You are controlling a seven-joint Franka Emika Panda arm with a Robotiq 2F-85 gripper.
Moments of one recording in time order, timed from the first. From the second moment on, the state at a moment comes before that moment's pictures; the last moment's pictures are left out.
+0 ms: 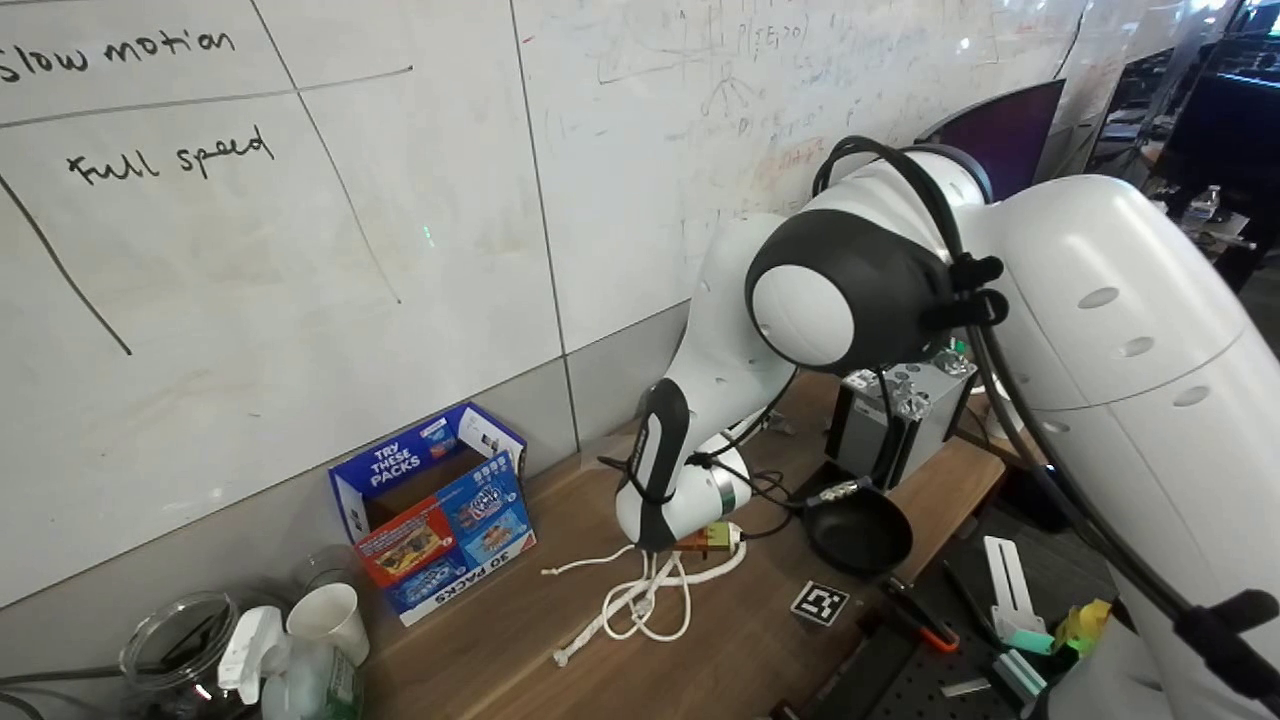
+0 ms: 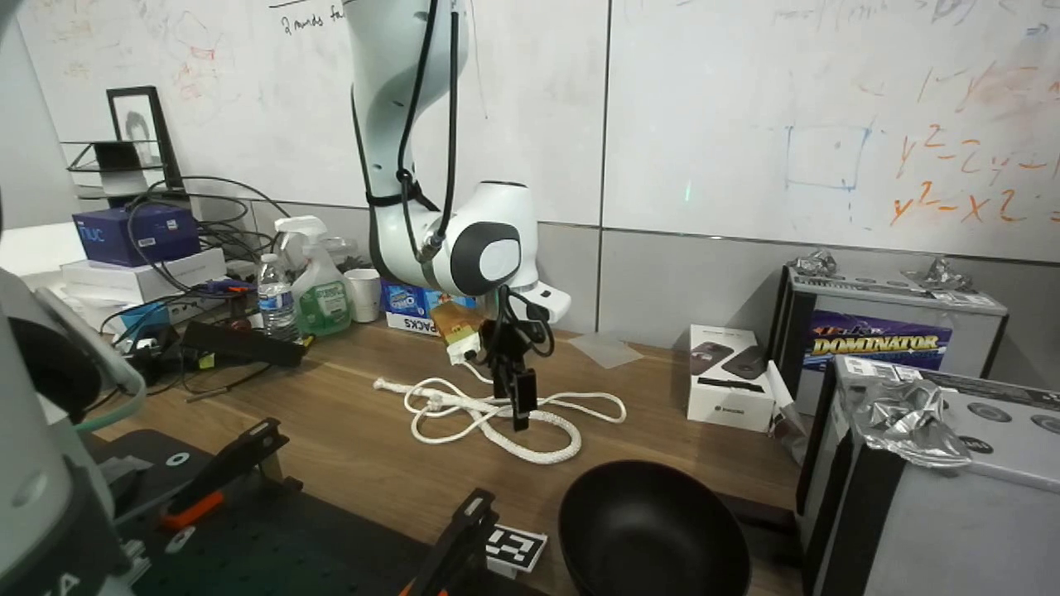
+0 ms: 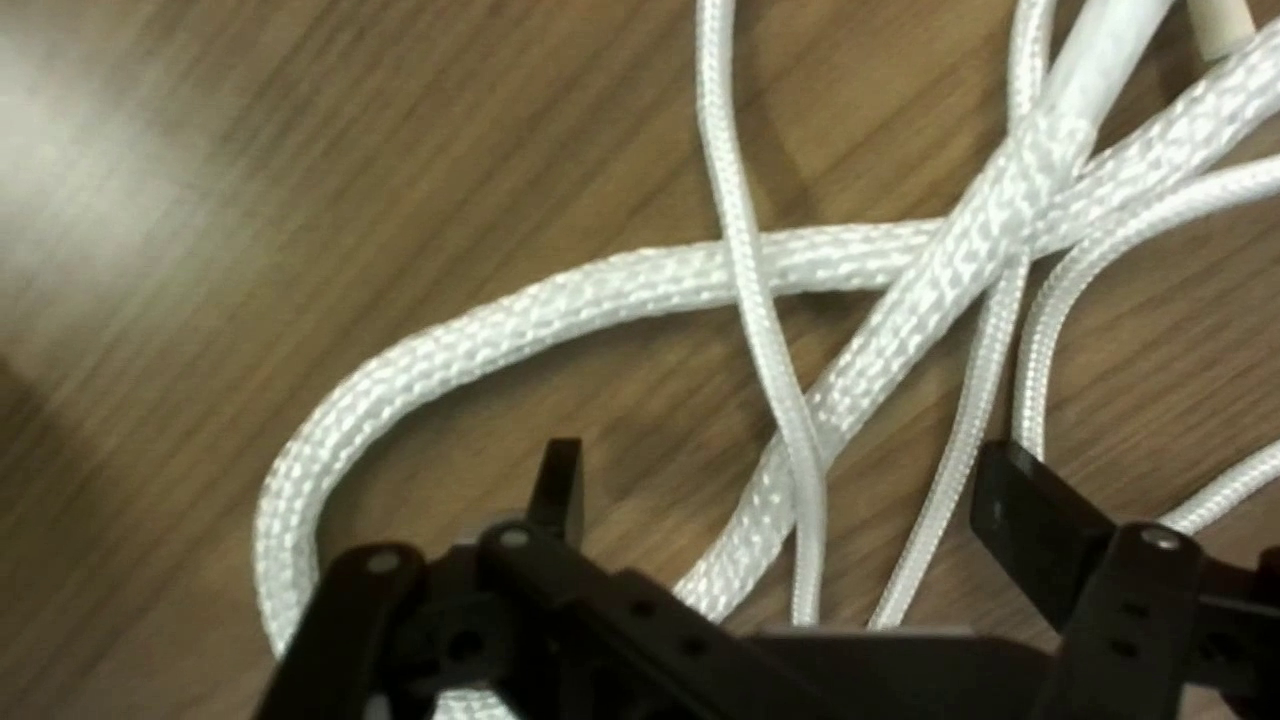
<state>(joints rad) 0.23 0.79 -0.11 -2.18 0.30 2.94 0.57</state>
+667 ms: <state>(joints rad) 0.22 0.80 -0.11 -2.17 0.30 2.94 0.57</state>
